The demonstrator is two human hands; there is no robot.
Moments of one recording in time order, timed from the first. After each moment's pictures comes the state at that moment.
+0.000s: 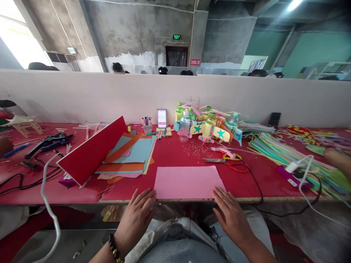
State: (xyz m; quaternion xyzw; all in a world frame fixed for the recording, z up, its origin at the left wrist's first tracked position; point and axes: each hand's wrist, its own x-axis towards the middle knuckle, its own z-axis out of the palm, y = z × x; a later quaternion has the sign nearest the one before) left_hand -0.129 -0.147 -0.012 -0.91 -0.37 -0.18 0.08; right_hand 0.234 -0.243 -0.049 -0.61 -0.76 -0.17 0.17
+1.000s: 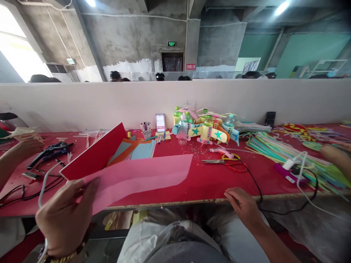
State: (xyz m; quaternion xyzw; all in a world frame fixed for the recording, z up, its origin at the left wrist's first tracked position) left_hand -0.185 -0.134 0.116 -0.59 -0.54 -0.59 0.12; right_hand 0.266 -0.231 -0.018 -0.61 -0.70 -0.11 0.36
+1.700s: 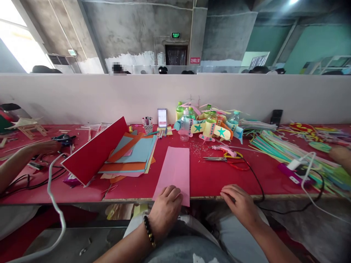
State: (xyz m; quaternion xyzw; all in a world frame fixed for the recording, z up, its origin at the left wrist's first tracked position) left_hand -0.039 -0.155 0.014 -0.93 -0.30 -0.19 -0.01; right_hand 0.253 -0.226 -0.009 -0.60 -0.72 -0.06 0.34
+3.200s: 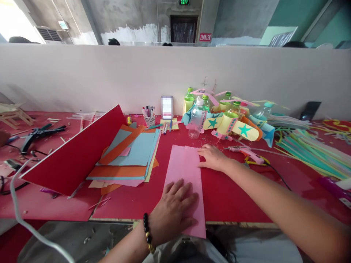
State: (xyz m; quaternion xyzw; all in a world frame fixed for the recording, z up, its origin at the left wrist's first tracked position) left_hand -0.044 -0.090 0.014 -0.94 -0.29 -0.08 -0.14; right_hand 0.221 0.008 0.029 -0.54 -0.84 0.02 0.06
